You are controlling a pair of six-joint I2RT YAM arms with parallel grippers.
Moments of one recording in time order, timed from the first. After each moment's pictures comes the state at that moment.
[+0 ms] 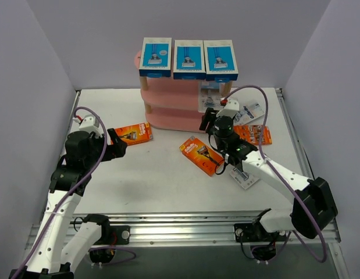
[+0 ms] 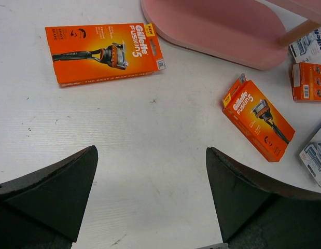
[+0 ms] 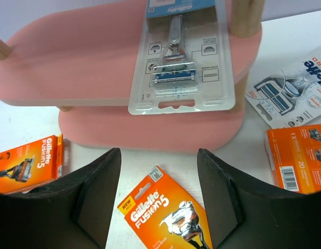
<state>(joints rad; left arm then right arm) -0.16 0.79 0.91 -0.59 0.08 -0.38 0.61 1.38 0.91 0.20 0.52 0.38</state>
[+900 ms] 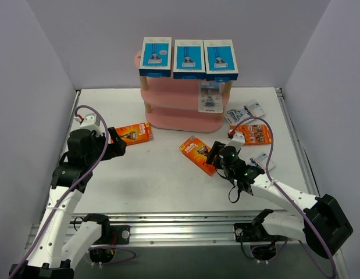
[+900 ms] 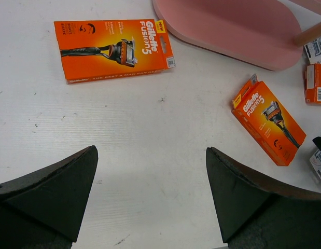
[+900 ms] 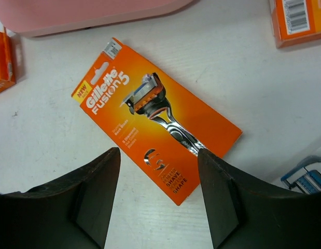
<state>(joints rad) -0.16 0.82 0.91 -0.59 0.04 -0.38 0.64 1.11 0.50 0.05 0.39 0.66</state>
